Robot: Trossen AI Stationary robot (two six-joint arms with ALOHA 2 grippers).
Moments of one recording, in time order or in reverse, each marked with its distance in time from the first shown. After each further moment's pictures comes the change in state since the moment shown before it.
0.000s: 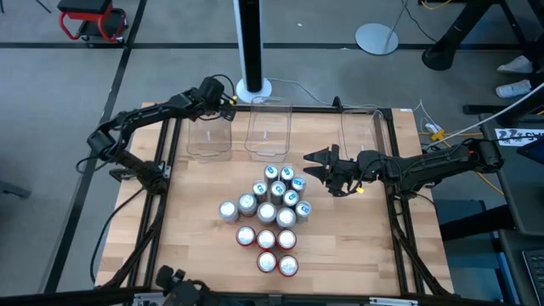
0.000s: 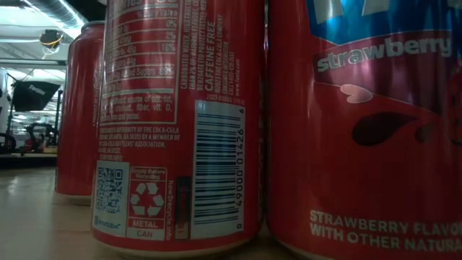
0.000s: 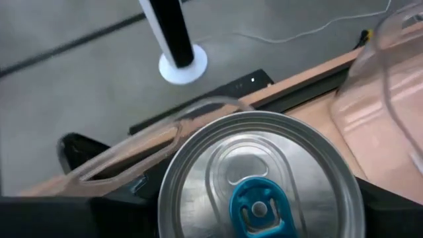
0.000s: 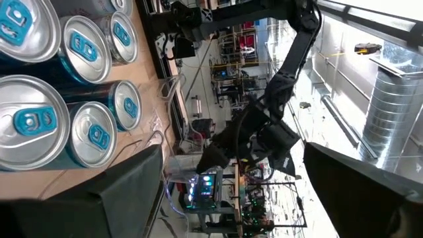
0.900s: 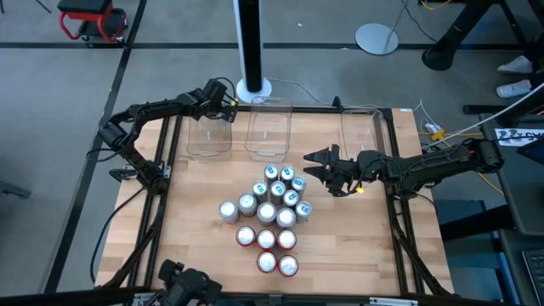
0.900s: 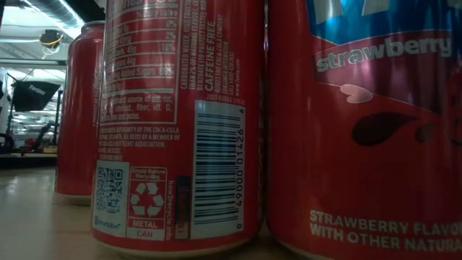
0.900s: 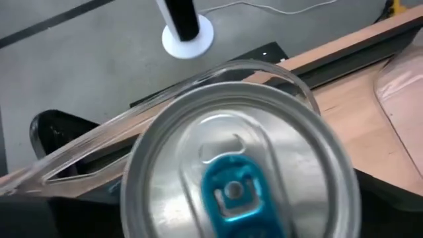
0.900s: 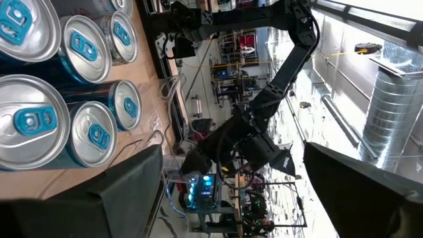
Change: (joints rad) left arm 0.050 0.120 -0.003 0.026 0.022 0.000; right arm 0.000 0.000 0.000 0.000 0.000 0.000
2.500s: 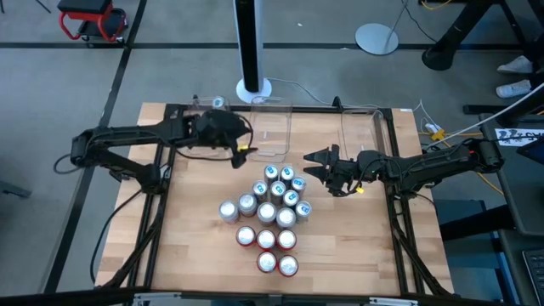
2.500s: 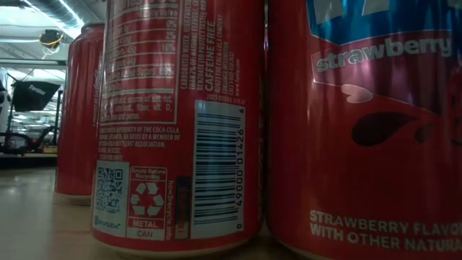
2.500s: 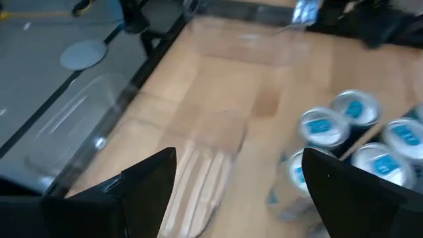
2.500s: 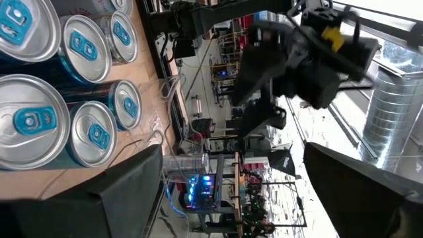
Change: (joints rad) left arm -0.662 -0.350 0.100 -0.075 0.139 0.178; right arm 0.000 0.000 0.000 0.000 0.000 0.000
